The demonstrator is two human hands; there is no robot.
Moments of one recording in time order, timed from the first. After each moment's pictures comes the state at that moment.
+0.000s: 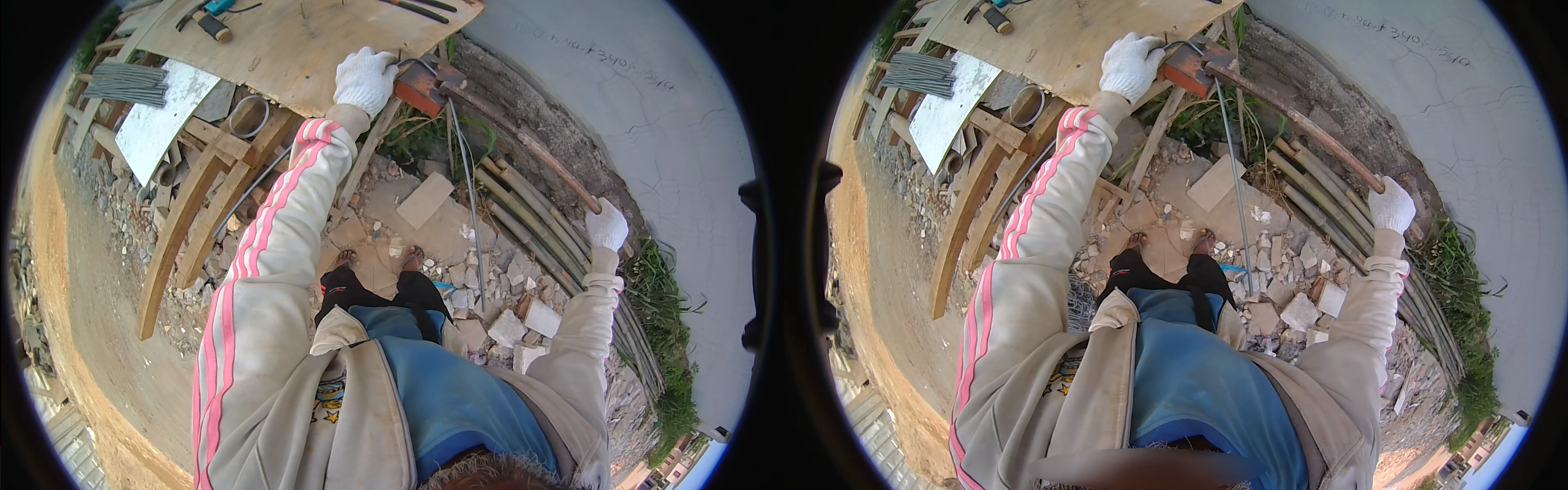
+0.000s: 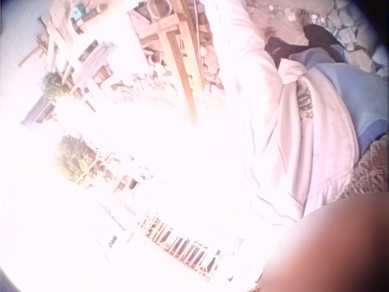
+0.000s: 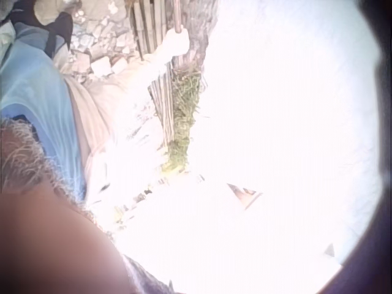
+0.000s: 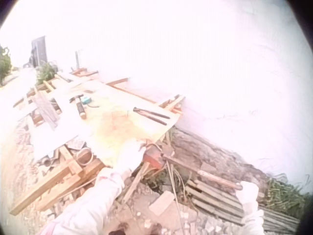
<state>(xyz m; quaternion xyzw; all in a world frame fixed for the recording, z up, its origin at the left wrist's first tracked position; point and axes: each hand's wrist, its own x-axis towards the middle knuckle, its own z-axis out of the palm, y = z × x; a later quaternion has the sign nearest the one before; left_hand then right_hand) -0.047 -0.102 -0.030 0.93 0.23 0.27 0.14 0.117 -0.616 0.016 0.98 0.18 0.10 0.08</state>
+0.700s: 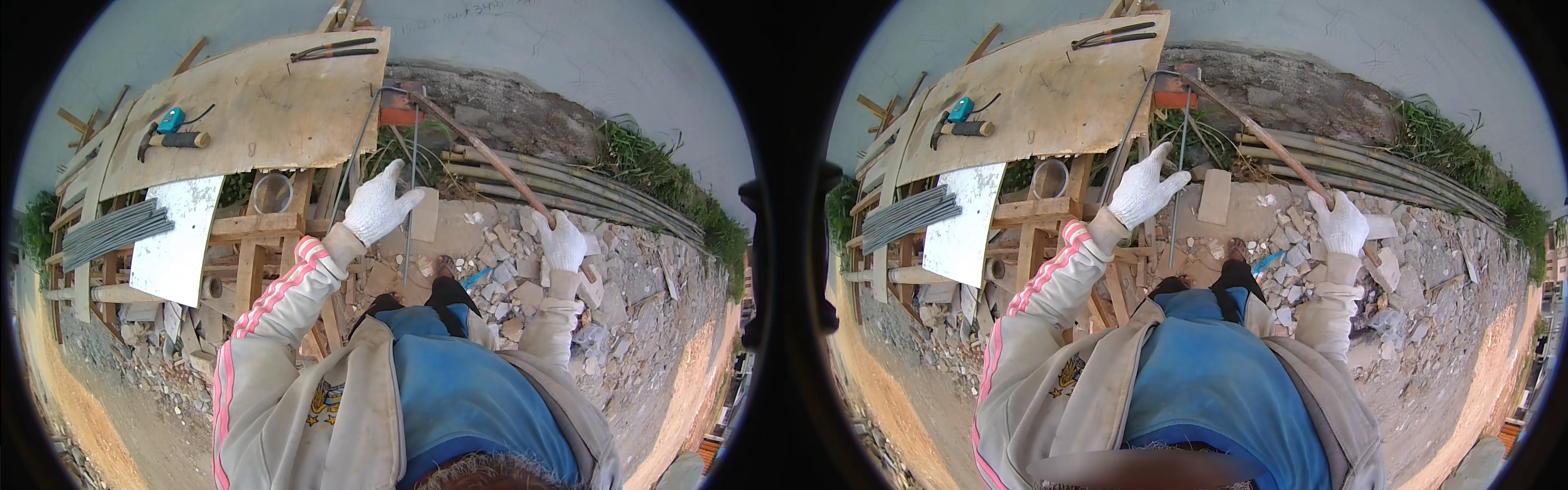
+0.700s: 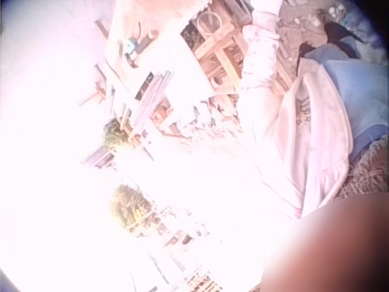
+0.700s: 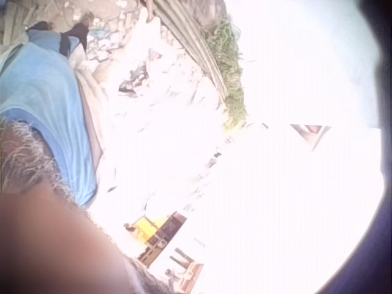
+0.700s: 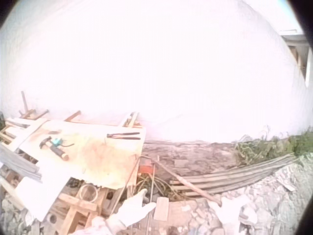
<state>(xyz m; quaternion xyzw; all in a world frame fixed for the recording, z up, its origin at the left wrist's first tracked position) -0.213 -0.120 -0.022 0.92 -0.11 0.12 0.36 -0.214 -0.516 -0.005 0.99 -0.07 0.11 -0.05</state>
